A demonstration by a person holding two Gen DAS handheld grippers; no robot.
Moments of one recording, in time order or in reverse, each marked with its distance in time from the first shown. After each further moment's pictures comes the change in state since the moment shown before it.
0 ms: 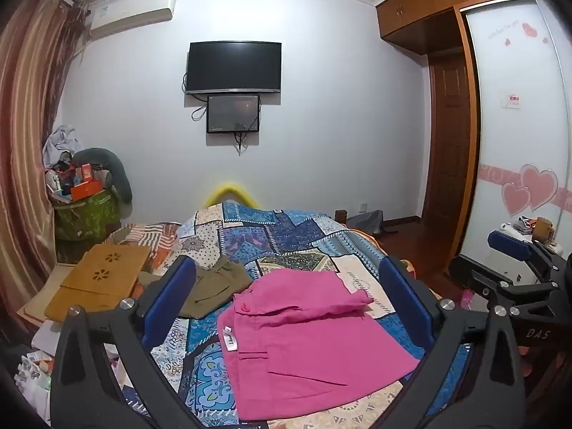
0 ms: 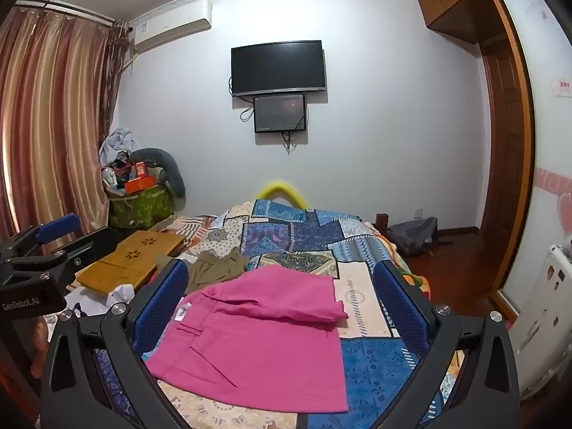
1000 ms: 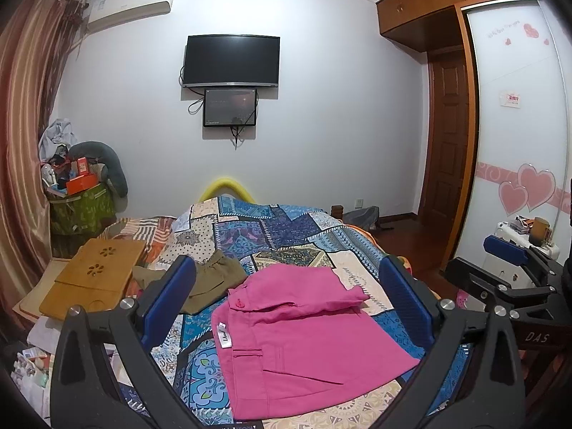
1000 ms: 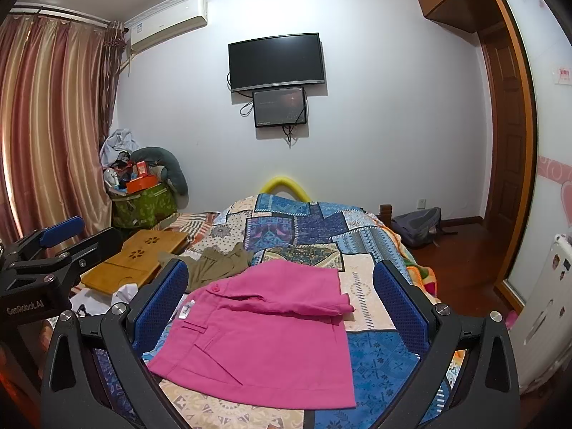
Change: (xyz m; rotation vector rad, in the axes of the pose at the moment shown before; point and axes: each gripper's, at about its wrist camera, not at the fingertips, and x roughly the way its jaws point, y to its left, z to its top) left arm 0.010 0.002 -0.006 -0.002 0.025 -0.009; right arm 0.005 0.000 -0.006 0.022 0.016 0.007
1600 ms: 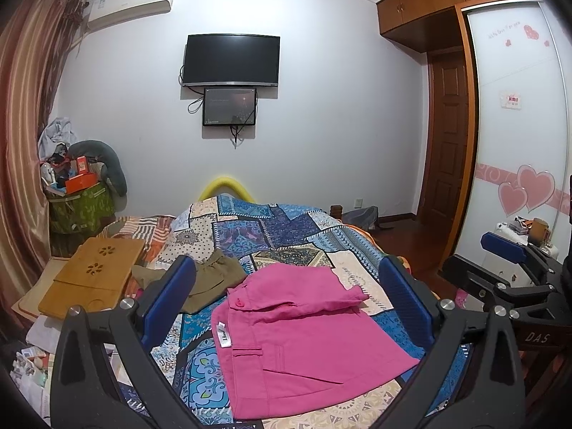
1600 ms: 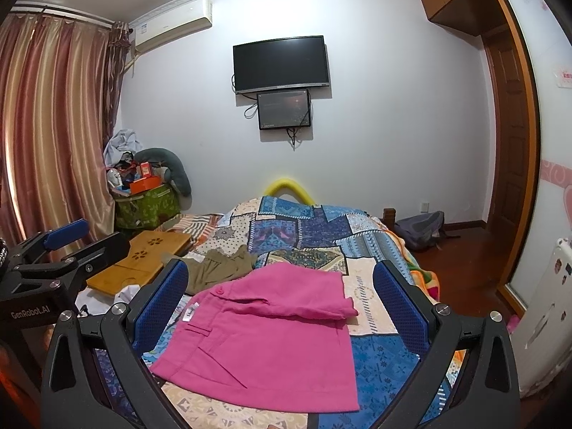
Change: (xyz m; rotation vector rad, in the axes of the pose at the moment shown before) left arm -0.001 0.004 0.001 -0.009 0.002 -0.005; right arm -0.002 0.003 0.001 -0.007 -0.010 0.017
